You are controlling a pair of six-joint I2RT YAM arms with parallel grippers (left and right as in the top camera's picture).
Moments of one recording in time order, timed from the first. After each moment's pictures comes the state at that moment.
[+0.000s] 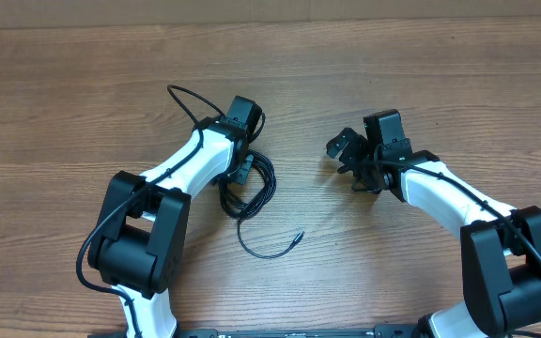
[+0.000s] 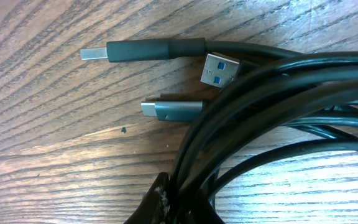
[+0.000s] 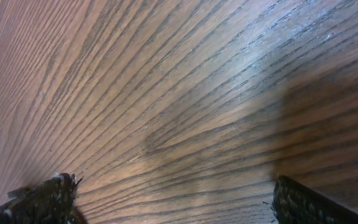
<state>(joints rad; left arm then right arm) -0.39 1.97 1.27 -0.73 -0.26 -0.07 0.27 1.71 0.91 -0.23 -0.14 0.93</state>
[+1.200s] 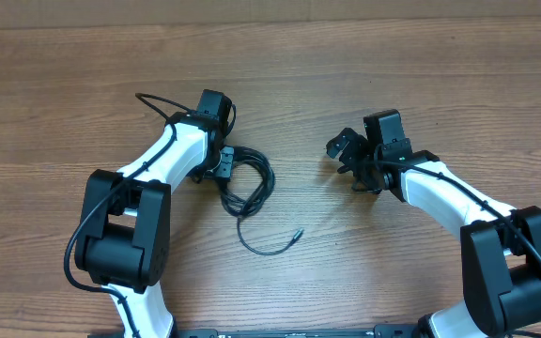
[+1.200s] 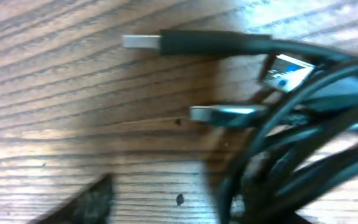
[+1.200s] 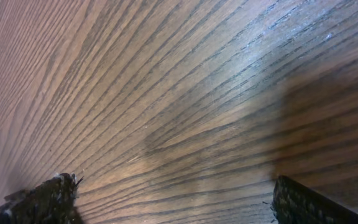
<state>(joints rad) -0.26 1.97 1.27 -0.75 -0.11 -0.14 0.27 1.71 0.91 -0.23 -0.14 0.93</state>
